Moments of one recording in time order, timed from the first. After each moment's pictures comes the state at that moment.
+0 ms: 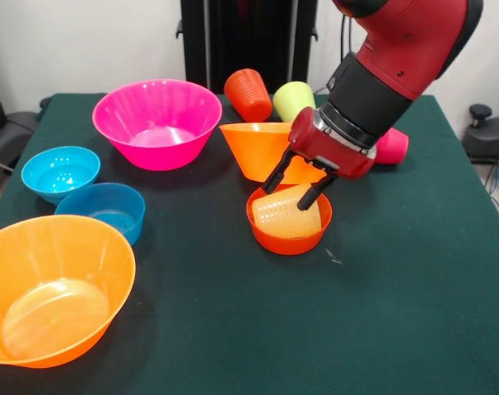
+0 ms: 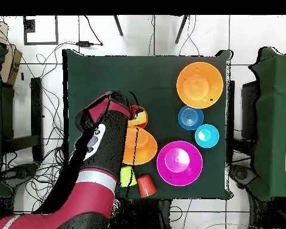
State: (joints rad) arm 0.22 -0.31 -0.31 1.22 -0.45 0.66 2.18
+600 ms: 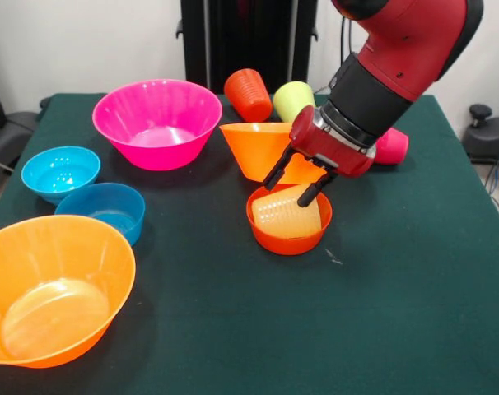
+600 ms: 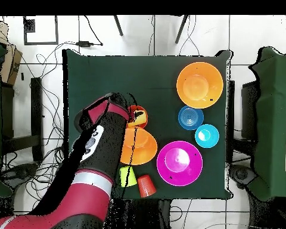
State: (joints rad) arm 0.25 -0.30 -0.35 1.23 -0.40 0.66 2.19
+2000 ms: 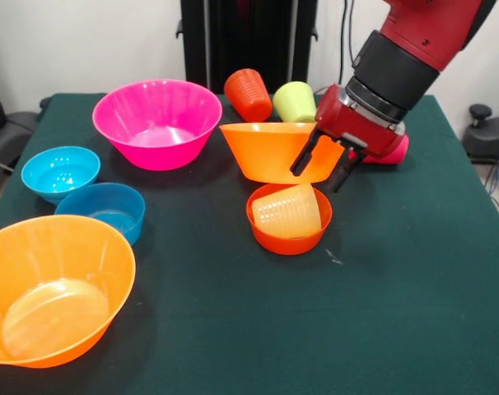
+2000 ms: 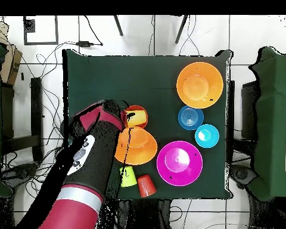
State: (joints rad) arm 0.30 -0.35 -0.38 1.30 -0.32 0.57 2.19
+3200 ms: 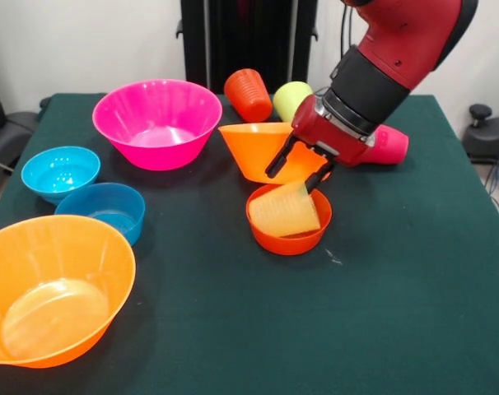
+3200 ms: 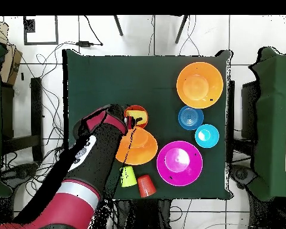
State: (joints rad) arm 0.32 -0.27 -0.46 1.31 -0.29 0.55 2.19
